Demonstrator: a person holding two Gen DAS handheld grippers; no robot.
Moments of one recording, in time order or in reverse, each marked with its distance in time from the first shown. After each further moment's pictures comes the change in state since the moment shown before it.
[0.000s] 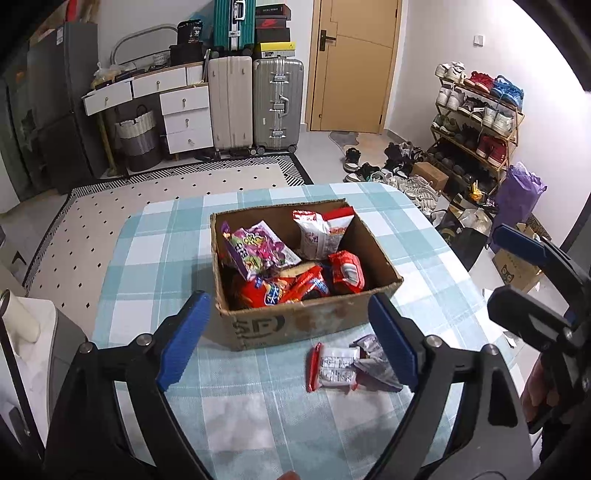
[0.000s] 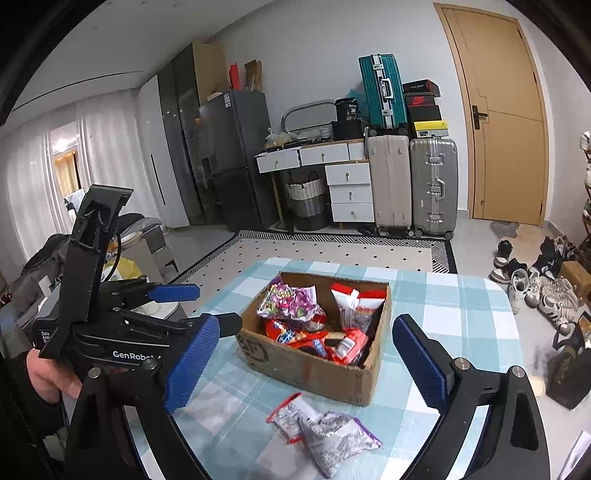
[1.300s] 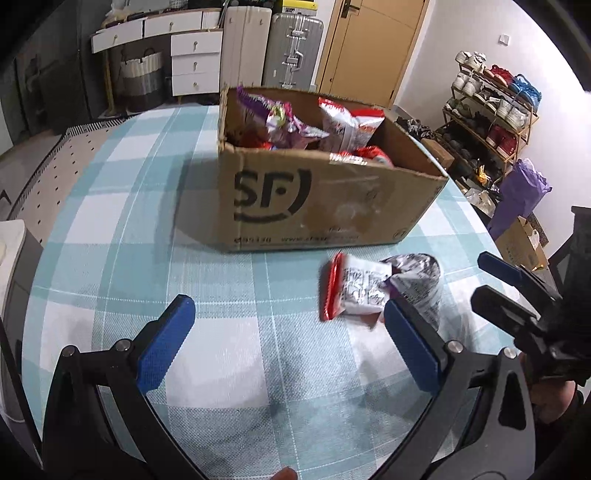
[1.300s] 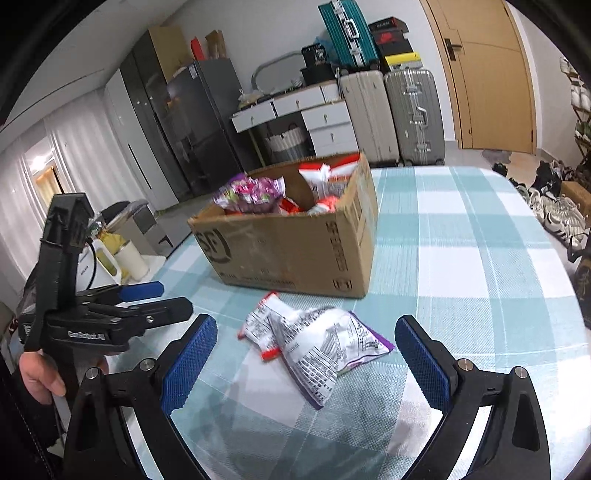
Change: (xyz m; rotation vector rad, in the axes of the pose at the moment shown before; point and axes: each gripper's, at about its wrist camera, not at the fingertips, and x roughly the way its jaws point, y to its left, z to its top) left arm 0.081 0.031 -0.112 -0.125 0.155 -0.039; right arm 0.049 -0.036 -0.123 0.162 0.181 0.002
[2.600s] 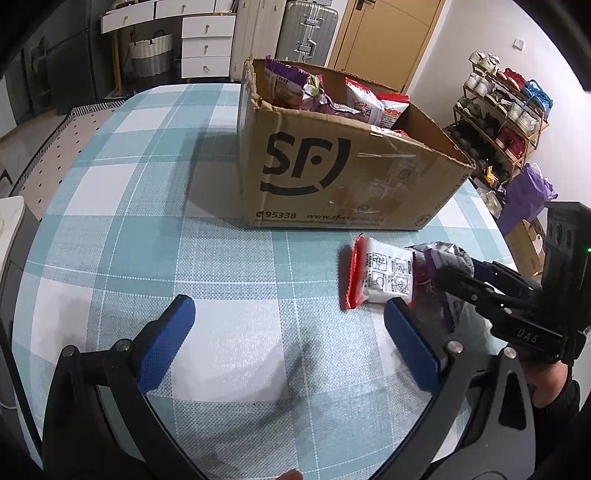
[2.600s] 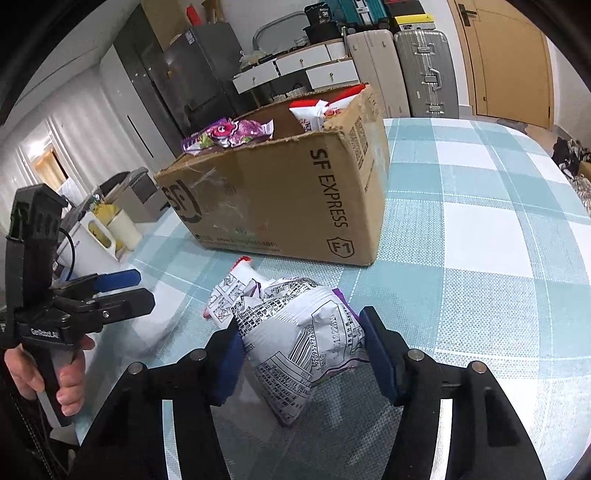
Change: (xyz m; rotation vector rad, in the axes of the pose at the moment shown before) left arm 0.017 0.022 -0.013 -0.051 0.039 0.004; right arm 0.059 -0.017 -0.007 0.010 0.149 0.047
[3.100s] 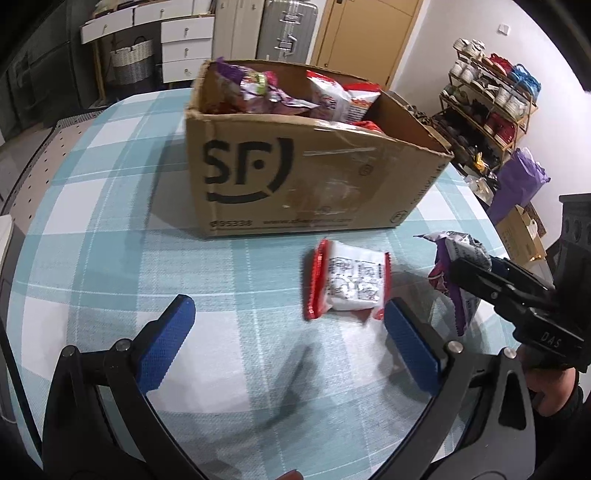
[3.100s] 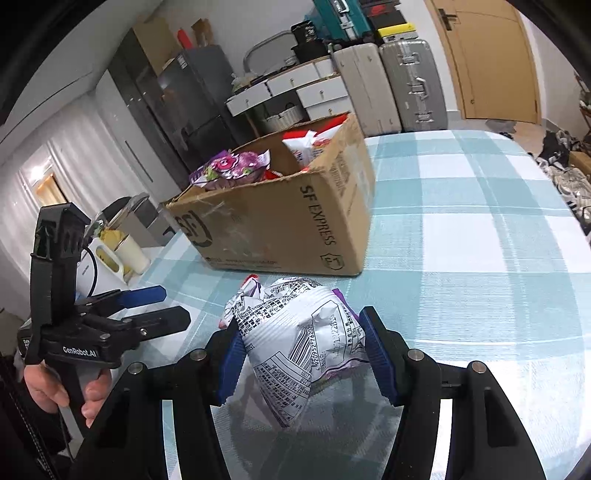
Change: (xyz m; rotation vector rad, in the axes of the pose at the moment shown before) left arm 0.010 -0.032 0.007 0.067 0.017 -0.028; right arm -0.038 -0.005 -0.006 0.056 -0.079 -0.005
